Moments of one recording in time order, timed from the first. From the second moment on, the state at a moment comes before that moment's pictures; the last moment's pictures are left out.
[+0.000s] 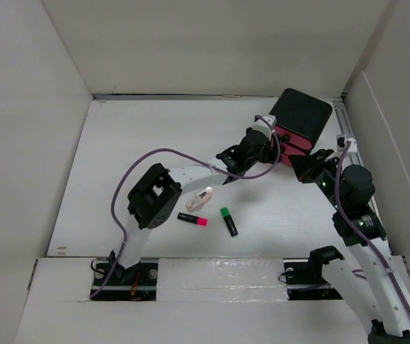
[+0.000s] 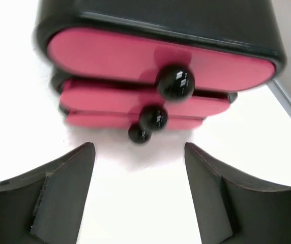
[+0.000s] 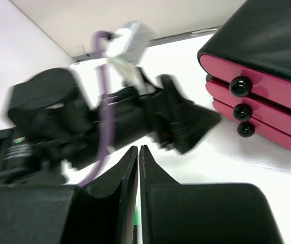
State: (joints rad) left arm -0.95 2.12 1.65 0.15 -0.23 -0.39; right arm 0.24 0.59 0.72 -0.19 -0.14 0.49
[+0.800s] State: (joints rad) left arm -0.95 2.27 1.81 0.04 -0.15 -0.38; right arm 0.24 0.61 0.72 -0.16 -0.14 0.49
